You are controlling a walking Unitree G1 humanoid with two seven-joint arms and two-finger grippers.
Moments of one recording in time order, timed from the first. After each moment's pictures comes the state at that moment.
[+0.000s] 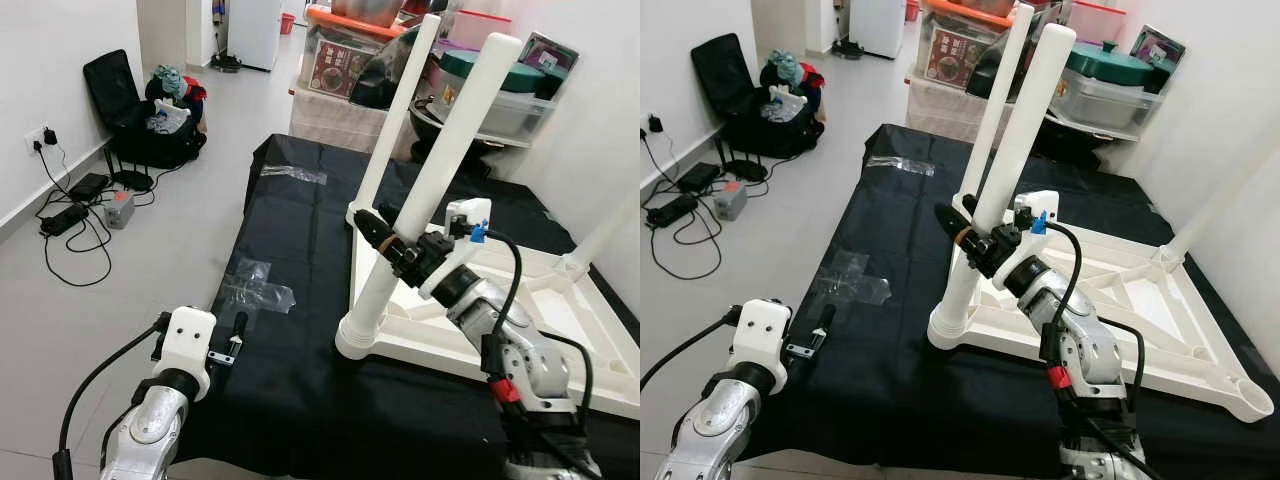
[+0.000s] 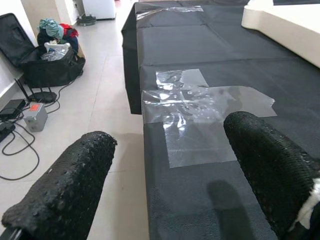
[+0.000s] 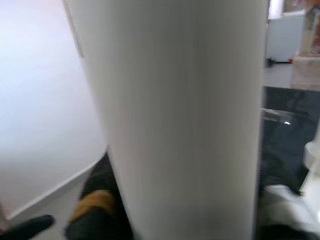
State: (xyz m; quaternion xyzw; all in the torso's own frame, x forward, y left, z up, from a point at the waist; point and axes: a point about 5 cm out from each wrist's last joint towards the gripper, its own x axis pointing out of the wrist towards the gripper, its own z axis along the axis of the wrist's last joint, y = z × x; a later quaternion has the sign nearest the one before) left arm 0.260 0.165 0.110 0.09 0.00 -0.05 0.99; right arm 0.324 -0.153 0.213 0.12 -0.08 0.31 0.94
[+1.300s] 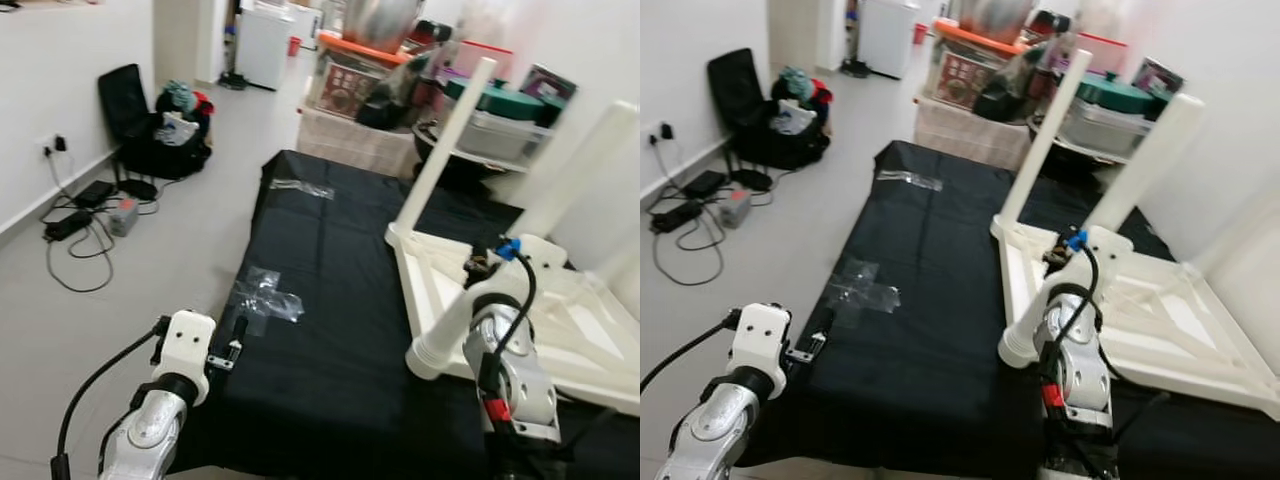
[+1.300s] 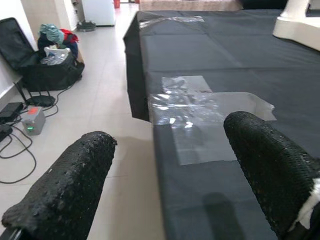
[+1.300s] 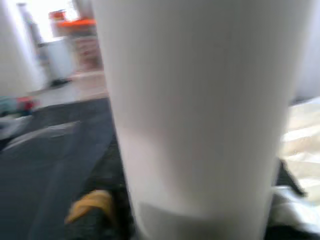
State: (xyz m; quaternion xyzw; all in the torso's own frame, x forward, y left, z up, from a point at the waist) left arm 0.257 0.164 0.107 0.09 0.01 -0.05 0.99; right arm 0.322 -0.201 0.181 0.15 -0.04 -0.11 0.98
